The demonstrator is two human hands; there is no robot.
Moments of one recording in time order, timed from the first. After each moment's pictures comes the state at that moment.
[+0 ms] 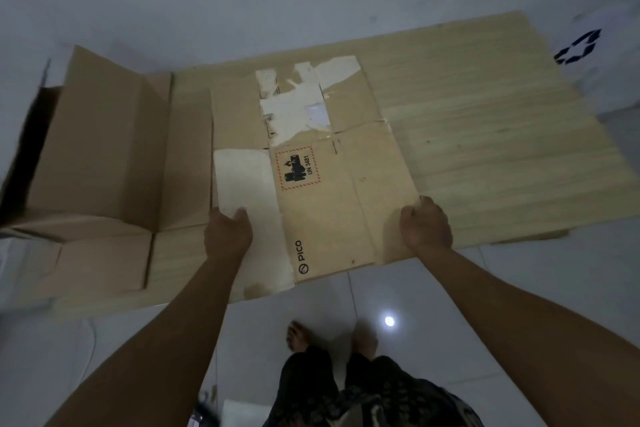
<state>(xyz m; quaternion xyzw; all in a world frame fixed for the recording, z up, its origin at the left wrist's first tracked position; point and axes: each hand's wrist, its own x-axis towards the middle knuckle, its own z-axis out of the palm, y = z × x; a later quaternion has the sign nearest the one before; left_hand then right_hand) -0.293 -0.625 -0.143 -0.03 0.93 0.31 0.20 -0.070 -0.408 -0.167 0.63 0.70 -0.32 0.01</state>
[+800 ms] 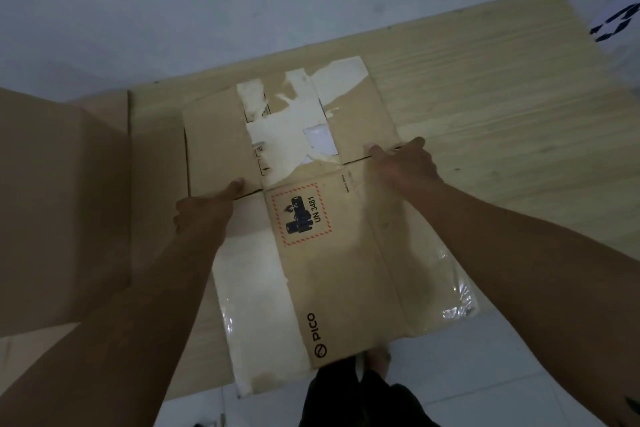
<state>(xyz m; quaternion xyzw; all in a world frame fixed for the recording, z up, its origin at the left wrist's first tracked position) -0.437 -0.520 -0.170 -0.18 0.90 0.31 0.24 -0.244 -0.283 -0.176 0.67 0.66 -0.35 0.04</state>
